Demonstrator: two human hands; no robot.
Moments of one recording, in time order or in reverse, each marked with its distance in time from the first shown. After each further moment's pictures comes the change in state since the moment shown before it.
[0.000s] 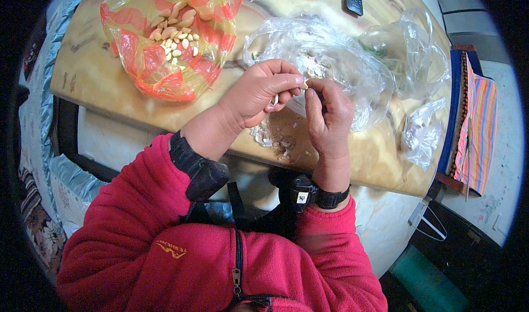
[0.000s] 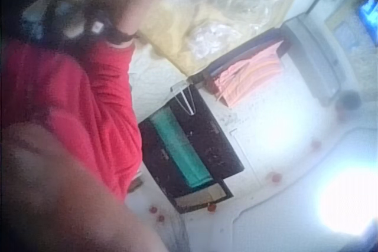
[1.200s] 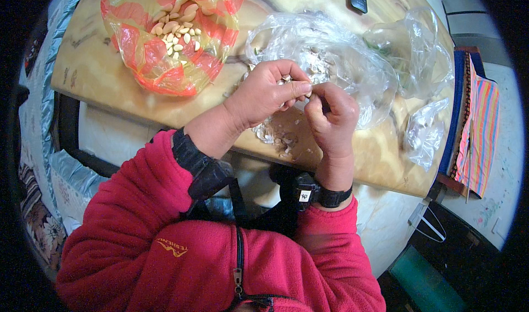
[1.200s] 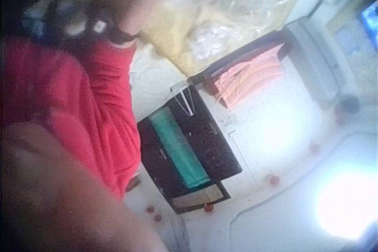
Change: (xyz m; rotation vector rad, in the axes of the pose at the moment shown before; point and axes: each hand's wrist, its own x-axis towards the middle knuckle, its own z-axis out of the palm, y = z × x) left_hand -0.001 -0.010 0.002 0.338 -0.027 0.154; right_hand -0.003 -0.002 -0.003 -0.085 0.007 -0.022
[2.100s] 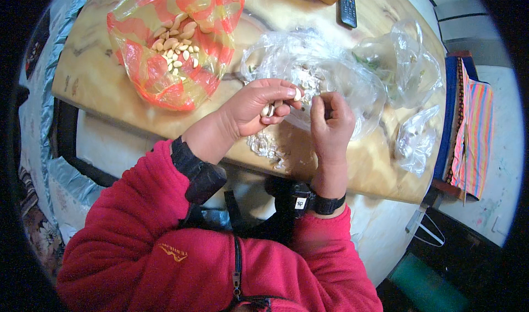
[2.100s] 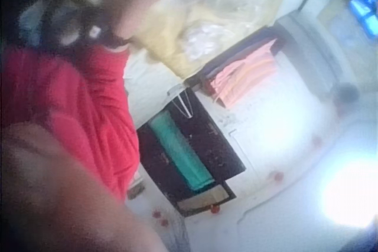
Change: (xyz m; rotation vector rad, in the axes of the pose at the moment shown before) left_hand 0.007 0.001 -0.012 -0.535 -0.100 -0.279; right_hand 0.004 0.016 -0.002 -0.045 0.132 0.118
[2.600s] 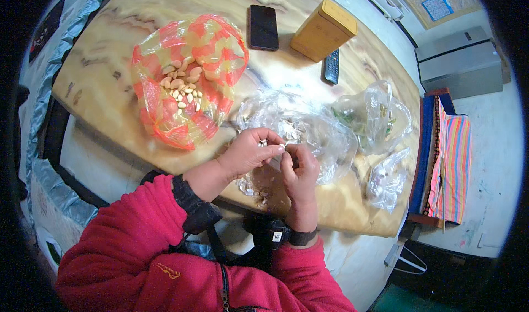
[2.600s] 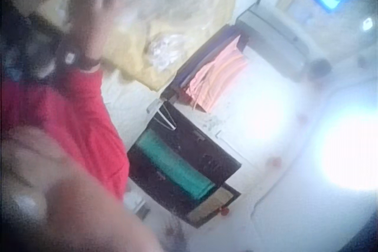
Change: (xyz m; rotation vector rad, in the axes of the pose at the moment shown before) left_hand -0.004 -0.006 0.007 0.522 0.173 0.298; right_hand -0.005 -0.017 0.008 0.042 -0.126 -0.033
